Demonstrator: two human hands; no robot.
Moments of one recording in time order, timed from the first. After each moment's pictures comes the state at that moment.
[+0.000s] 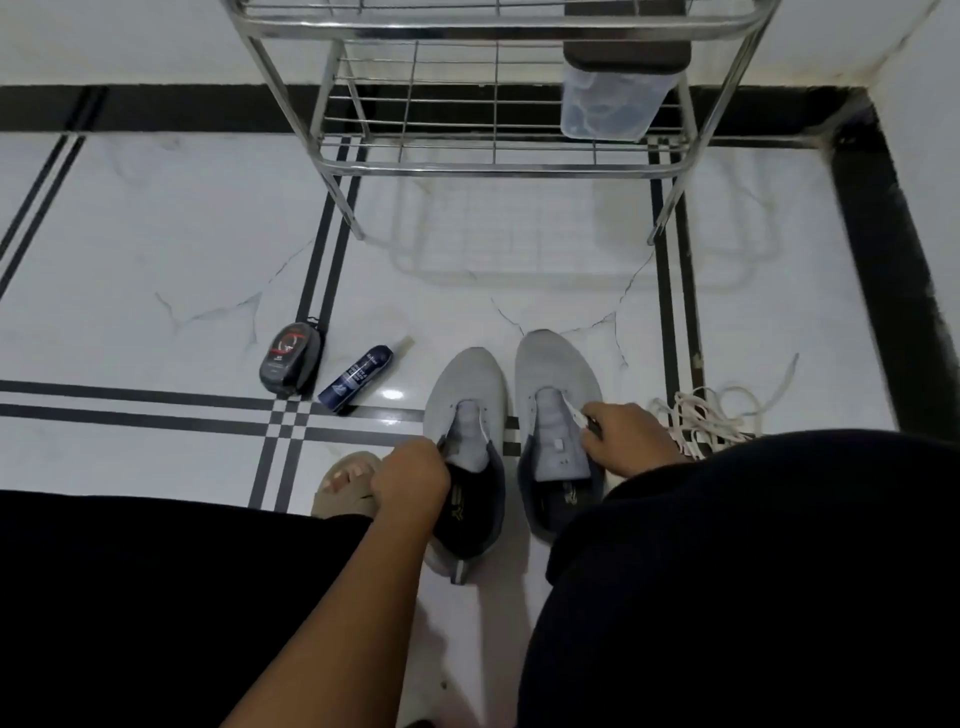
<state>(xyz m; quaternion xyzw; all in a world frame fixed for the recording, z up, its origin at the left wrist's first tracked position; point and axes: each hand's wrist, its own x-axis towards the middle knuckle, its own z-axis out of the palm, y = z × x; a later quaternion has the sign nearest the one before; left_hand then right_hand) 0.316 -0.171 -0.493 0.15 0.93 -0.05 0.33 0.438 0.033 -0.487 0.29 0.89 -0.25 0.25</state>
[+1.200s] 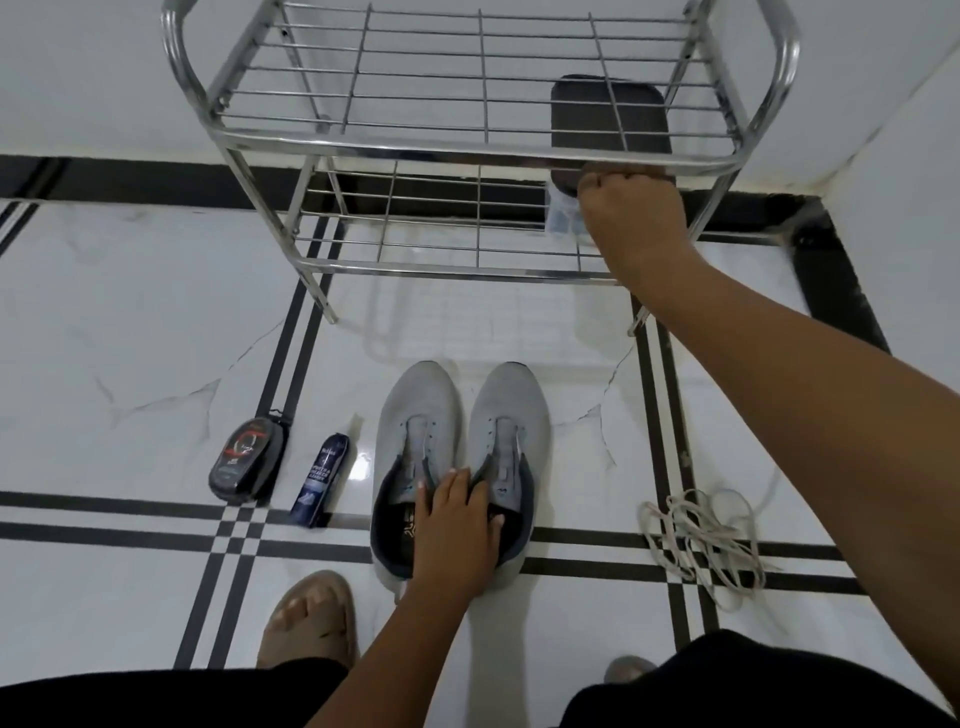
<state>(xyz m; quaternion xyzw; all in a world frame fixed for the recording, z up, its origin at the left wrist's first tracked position) 0.298 -0.103 -0.527 0.38 0.90 0.02 0.22 0.236 0.190 -0.362 0.21 0.94 0.27 -0.01</state>
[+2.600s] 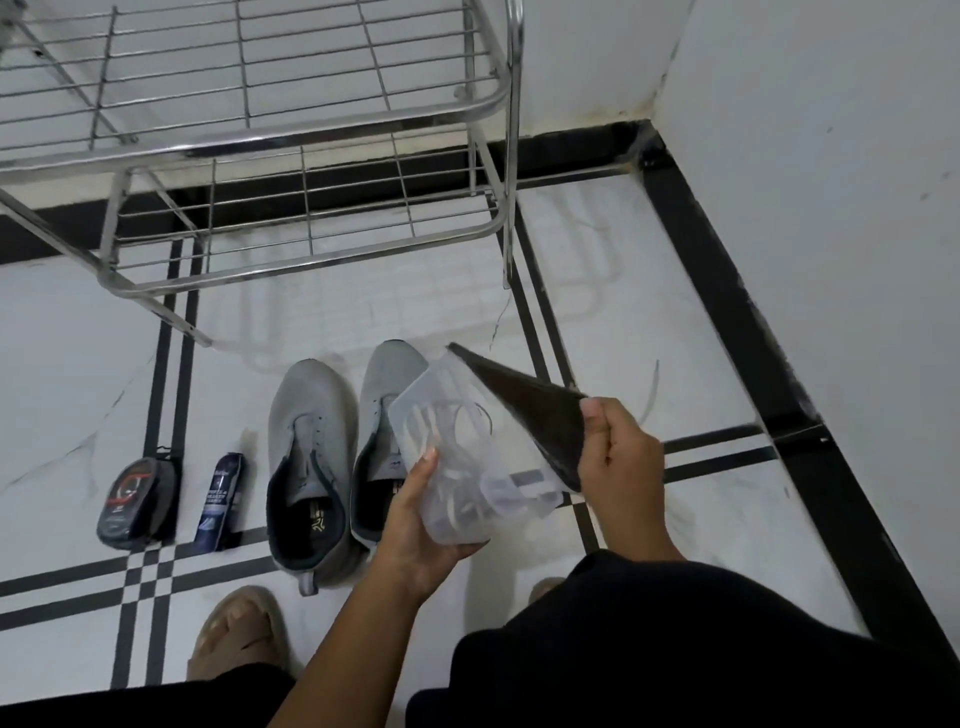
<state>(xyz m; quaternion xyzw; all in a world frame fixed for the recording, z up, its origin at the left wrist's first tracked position) 0.369 -0.058 -0.490 -0.13 0.45 0.62 0.63 0.506 0.075 -0.444 0.53 0.73 -0.33 -0.29</state>
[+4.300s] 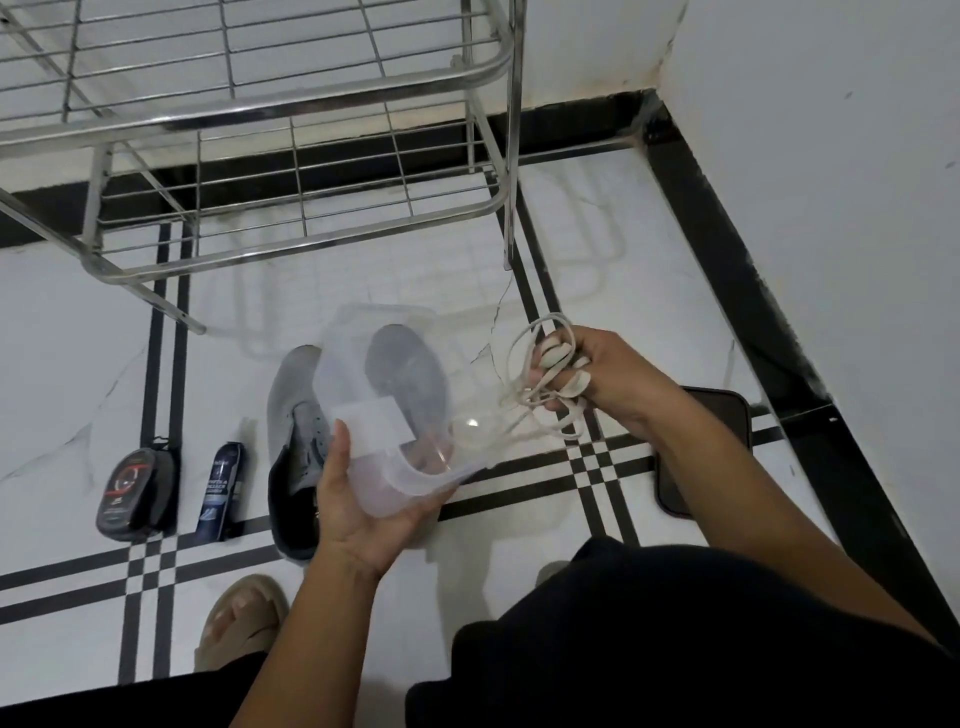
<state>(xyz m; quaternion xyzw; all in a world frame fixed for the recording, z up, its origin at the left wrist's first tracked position) 0.330 -0.074 -0.469 -0.18 0.28 0.72 0.60 0.470 0.144 -0.416 0.40 0.59 -0.70 -0.04</state>
